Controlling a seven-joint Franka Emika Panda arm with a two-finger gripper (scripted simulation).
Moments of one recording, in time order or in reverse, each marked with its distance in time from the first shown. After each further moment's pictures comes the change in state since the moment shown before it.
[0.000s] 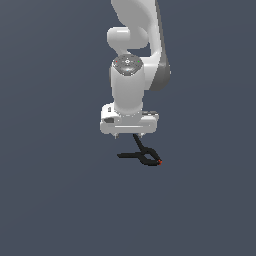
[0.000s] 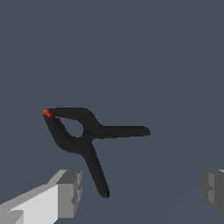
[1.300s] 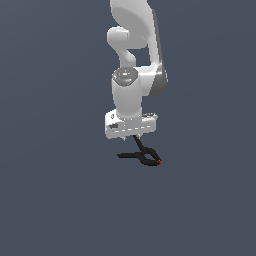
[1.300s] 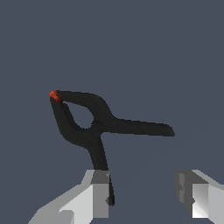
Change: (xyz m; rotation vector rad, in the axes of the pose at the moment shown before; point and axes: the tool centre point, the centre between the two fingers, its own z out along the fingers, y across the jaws) arm -0.017 -0.013 0.039 0.068 0.016 -0.115
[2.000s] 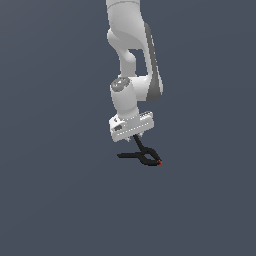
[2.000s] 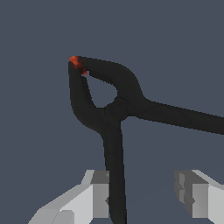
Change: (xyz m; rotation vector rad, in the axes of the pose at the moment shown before) arm -0.037 -0.018 0.059 0.106 0.132 -0.175
